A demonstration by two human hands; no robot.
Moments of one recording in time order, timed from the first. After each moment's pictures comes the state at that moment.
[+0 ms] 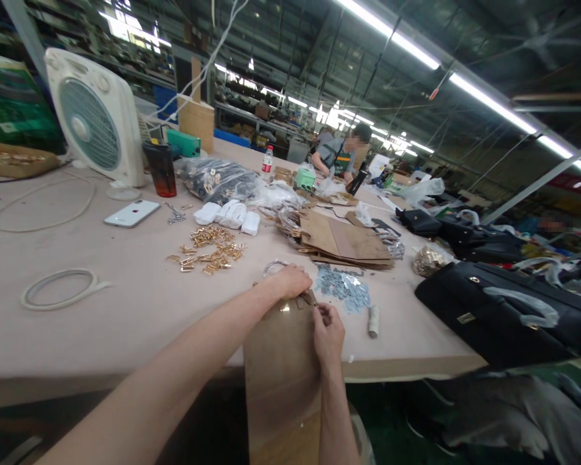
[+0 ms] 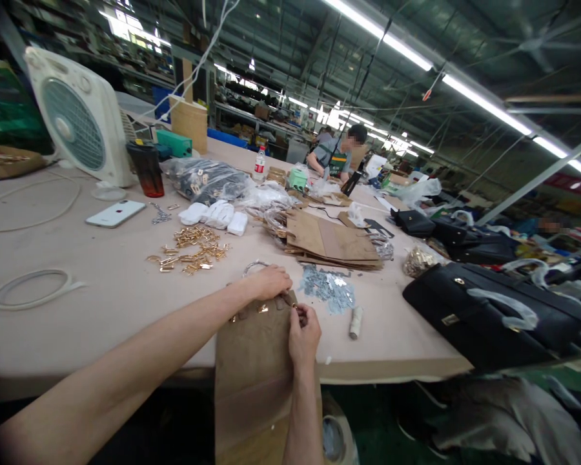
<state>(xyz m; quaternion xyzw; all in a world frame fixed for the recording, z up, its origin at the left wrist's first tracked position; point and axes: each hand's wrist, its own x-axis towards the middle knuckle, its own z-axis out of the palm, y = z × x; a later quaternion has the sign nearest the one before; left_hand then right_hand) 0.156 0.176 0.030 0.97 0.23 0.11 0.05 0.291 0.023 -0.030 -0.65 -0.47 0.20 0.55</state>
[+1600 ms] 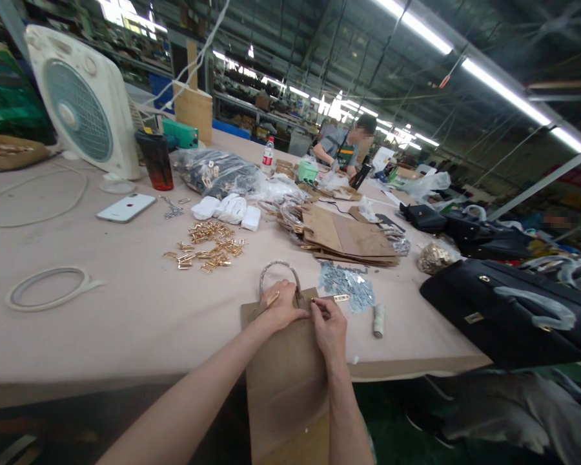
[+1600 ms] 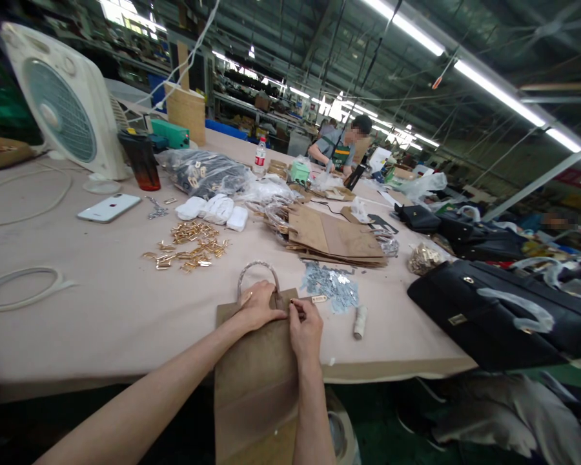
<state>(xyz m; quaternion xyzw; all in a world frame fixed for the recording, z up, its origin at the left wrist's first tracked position) 0.141 0.113 -0.022 0.80 0.52 0.22 0.20 0.300 0.040 -0.034 -0.64 -0.56 0.16 0.51</state>
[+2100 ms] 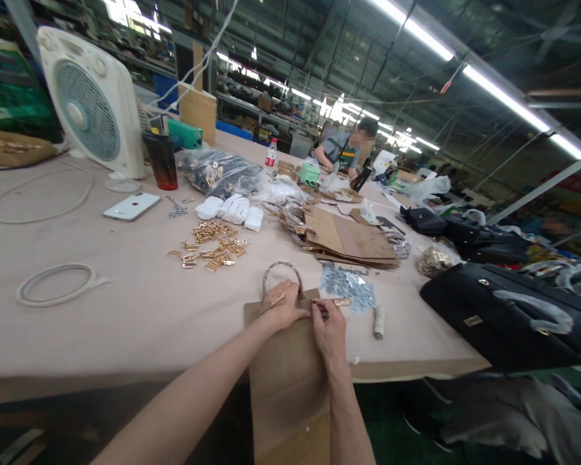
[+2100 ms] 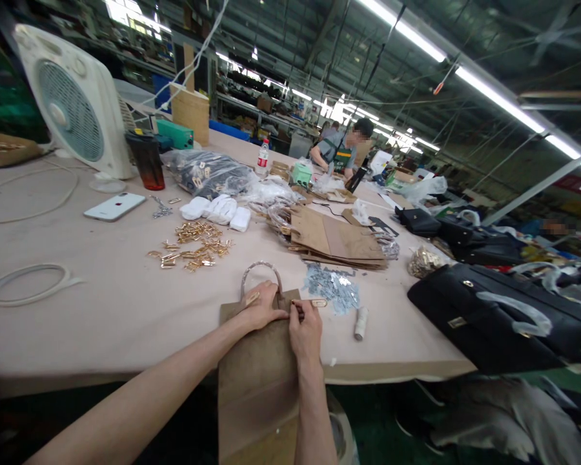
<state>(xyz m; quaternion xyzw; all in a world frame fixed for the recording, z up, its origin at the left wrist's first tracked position) 0.139 0.114 -0.027 0.81 0.50 0.23 0.20 0.295 0.038 -0.029 -0.66 -0.59 0.11 0.46</state>
